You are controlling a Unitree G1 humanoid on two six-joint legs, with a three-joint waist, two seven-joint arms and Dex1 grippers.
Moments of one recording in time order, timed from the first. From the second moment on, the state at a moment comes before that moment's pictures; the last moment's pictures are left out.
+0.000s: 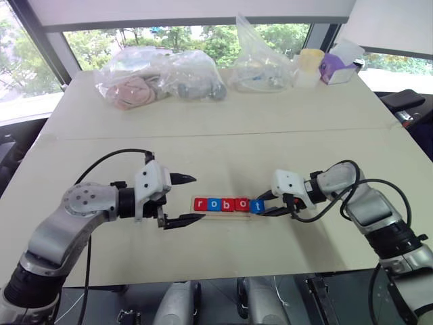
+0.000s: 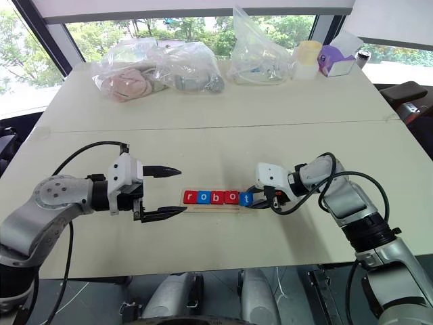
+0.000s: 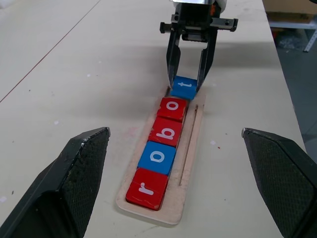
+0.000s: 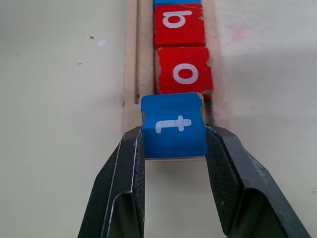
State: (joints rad) left arm -0.22 0.78 -0.02 -0.52 -0.50 0.54 -0.97; right arm -0.53 -0.78 0.31 0.05 0.10 0.26 1.34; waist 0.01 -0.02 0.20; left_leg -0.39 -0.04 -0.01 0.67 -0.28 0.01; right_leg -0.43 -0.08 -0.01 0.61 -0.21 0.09
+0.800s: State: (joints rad) left arm -0.20 0.78 -0.02 -0.53 -0.50 0.53 -0.95; right arm -0.55 -0.75 0.32 0.06 0.08 0.28 1.34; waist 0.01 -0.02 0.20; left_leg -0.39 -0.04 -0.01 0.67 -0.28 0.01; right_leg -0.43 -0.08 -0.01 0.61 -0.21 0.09
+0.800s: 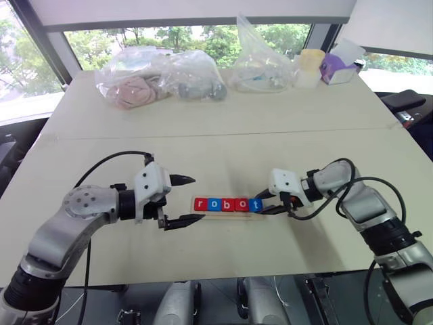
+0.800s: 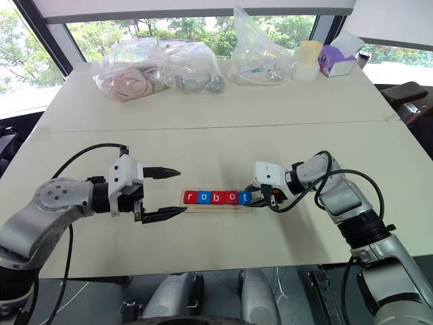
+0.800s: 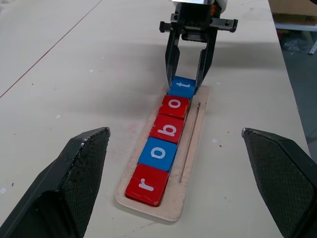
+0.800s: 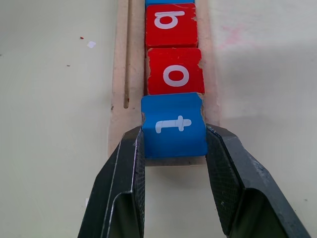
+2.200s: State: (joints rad) left arm -0.21 0.76 -0.02 -0.53 -0.50 0.54 -0.94; right arm -0.56 -0.73 0.33 0.06 0.07 0.29 1.34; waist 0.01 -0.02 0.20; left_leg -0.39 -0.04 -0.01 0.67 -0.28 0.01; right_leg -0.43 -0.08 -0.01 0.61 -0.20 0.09
